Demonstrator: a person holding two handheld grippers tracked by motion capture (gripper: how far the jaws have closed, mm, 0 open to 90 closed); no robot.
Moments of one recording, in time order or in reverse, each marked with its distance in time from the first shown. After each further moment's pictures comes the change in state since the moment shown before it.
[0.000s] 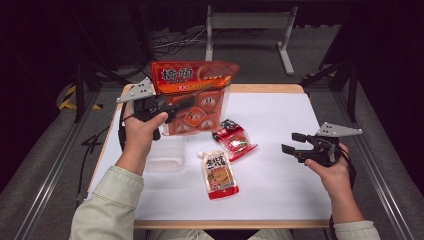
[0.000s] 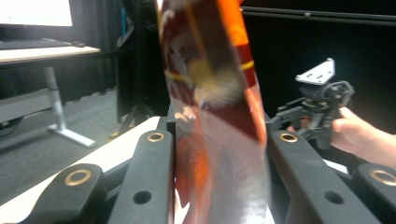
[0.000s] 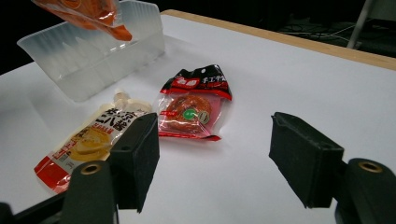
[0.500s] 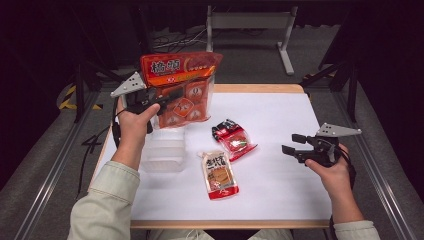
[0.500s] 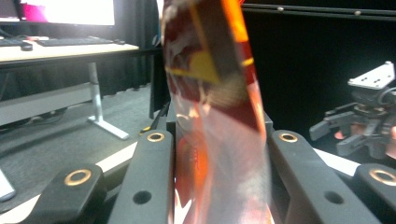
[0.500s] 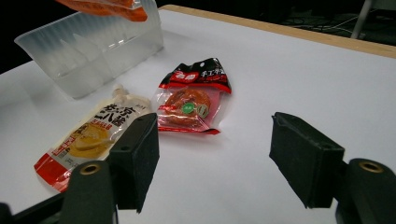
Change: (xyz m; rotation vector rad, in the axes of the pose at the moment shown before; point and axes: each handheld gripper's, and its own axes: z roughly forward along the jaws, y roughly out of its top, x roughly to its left) left arm 0.032 -0.007 -0.012 0.000 0.129 -0.027; right arm -0.004 -0.004 0.002 0.016 0.005 0.015
